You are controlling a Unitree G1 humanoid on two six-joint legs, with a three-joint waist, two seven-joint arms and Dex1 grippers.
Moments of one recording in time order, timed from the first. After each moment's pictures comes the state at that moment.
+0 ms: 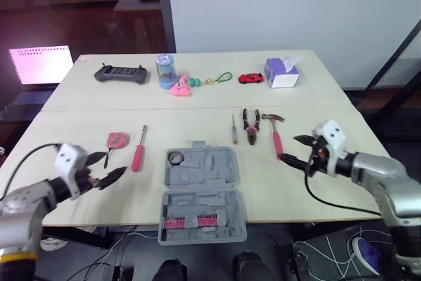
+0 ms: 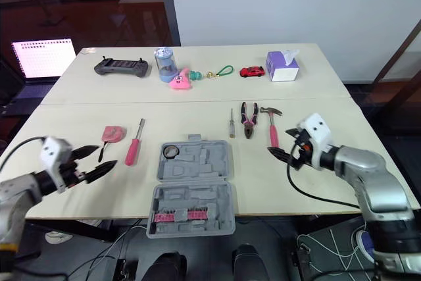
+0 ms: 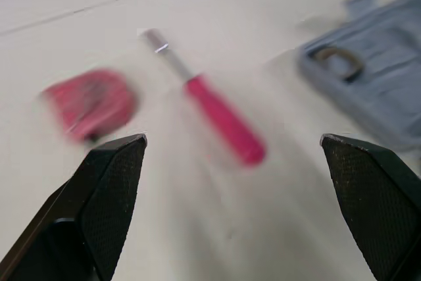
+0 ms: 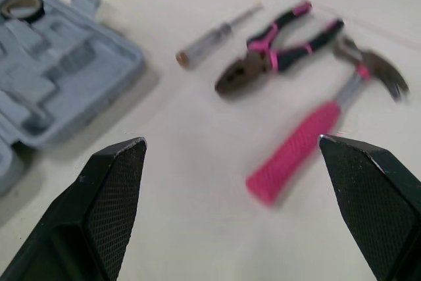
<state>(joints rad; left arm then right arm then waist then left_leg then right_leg) 0.04 0.68 0.45 0.08 -0.38 0.25 -0.92 -0.14 -0.77 -0.20 -0.11 0.38 0.52 0.83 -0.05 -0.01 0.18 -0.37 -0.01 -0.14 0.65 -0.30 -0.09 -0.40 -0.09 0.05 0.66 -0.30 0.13</state>
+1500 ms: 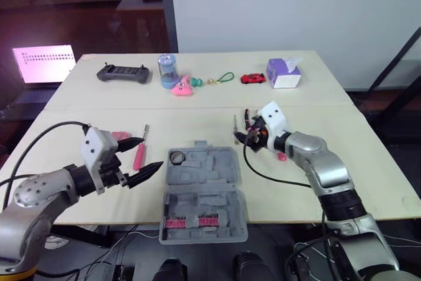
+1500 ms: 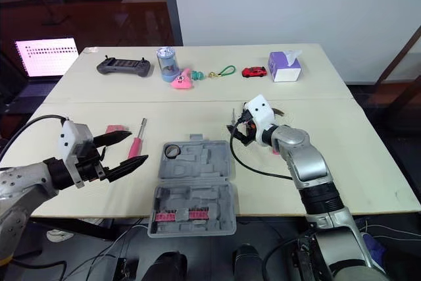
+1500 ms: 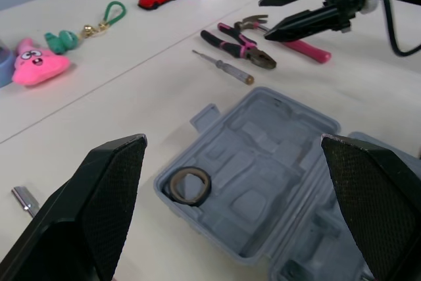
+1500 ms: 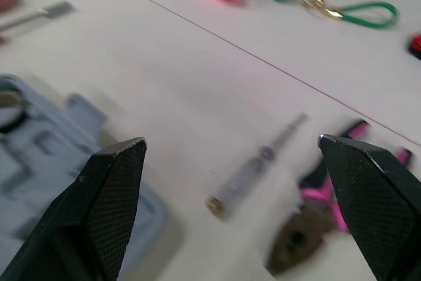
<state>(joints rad) 0.03 0.73 0.33 -0.53 -0.62 0.56 -0.77 -0.57 -0.43 0.10 0.04 0.20 0.57 0.61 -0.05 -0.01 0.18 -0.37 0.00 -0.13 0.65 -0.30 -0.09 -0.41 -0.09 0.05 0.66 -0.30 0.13</state>
